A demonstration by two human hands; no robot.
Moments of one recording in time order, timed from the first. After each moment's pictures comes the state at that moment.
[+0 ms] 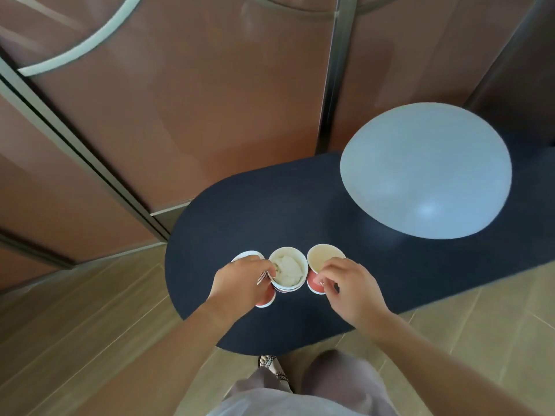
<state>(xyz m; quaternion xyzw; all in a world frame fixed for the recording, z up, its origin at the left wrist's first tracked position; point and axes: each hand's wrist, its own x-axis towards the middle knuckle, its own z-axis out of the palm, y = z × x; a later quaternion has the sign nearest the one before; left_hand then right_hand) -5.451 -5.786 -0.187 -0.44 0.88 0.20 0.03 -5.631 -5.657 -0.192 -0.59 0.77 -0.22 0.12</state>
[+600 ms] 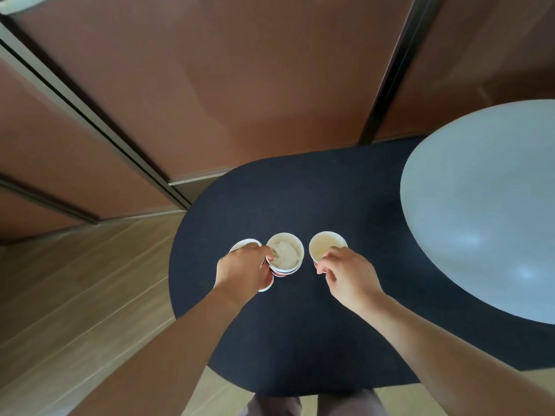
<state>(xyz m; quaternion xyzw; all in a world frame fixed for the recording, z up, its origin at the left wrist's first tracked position) -5.495 -5.903 -0.253 -0.55 0.81 0.19 0.08 -5.692 -5.813 -0.282 -0.66 0.72 -0.10 0.20</state>
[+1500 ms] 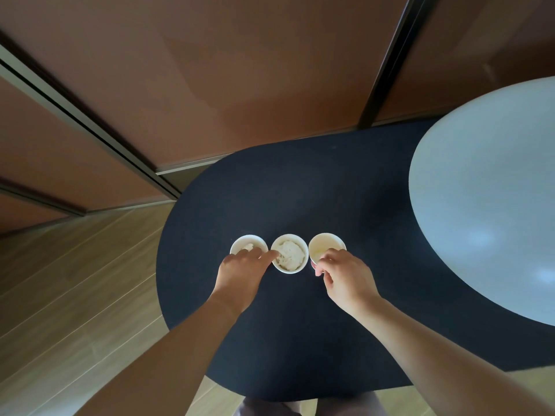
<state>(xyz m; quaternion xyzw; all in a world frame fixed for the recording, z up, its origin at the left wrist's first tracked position) -5.489 -5.912 -0.316 -0.41 0.90 0.06 0.13 -5.691 -5.819 -0.319 -0.64 0.73 -0.12 0.18</state>
